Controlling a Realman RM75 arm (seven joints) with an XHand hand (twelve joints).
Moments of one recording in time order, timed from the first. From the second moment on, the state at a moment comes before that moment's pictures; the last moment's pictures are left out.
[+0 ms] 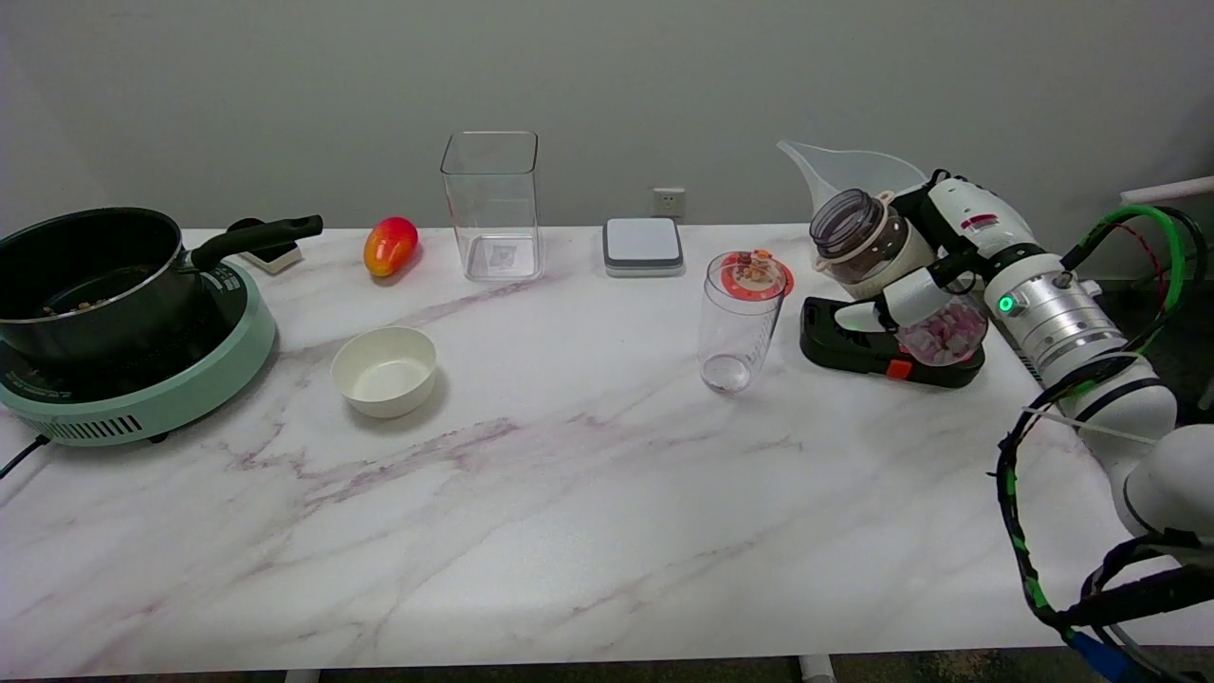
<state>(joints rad) -0.35 -0.86 -1.33 1.85 1.97 0.30 -0.85</state>
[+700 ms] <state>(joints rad) -0.31 -0.73 -1.36 1.79 2.32 0.25 -1.21</state>
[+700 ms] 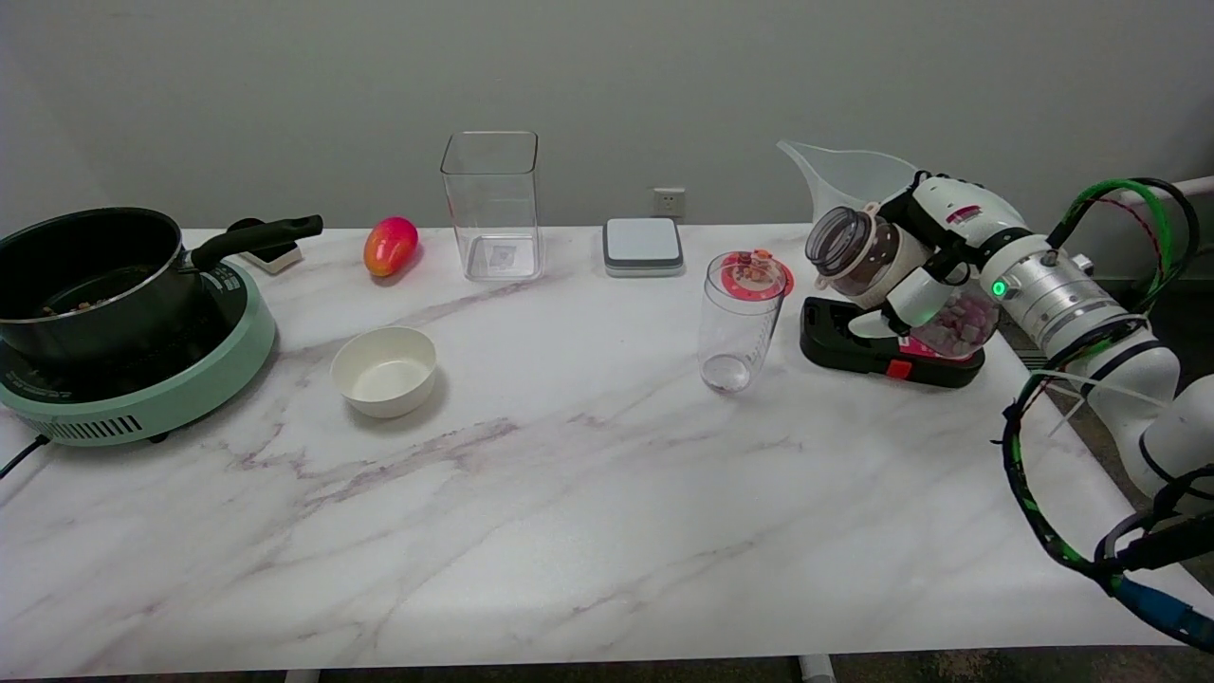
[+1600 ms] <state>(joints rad) -0.21 -0.60 -1.44 1.85 2.68 0.27 -1.59</state>
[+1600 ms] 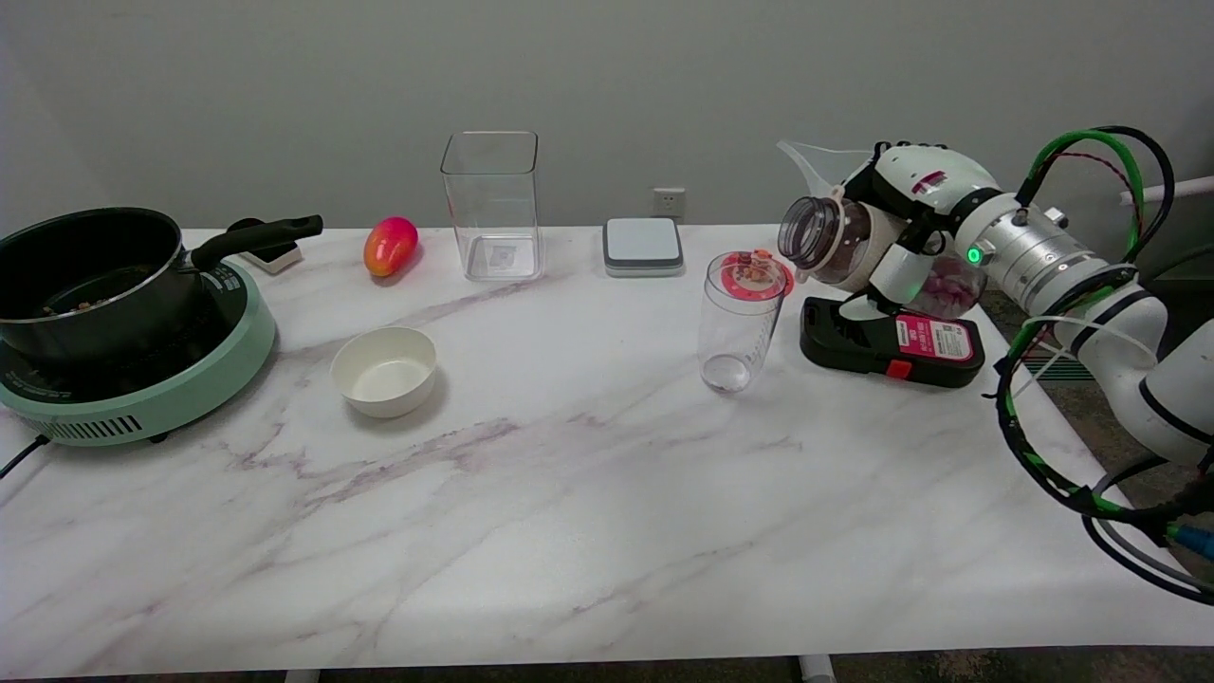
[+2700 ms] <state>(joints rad) -0.16 -0.54 -1.53 1.85 2.75 0.40 -1.66</state>
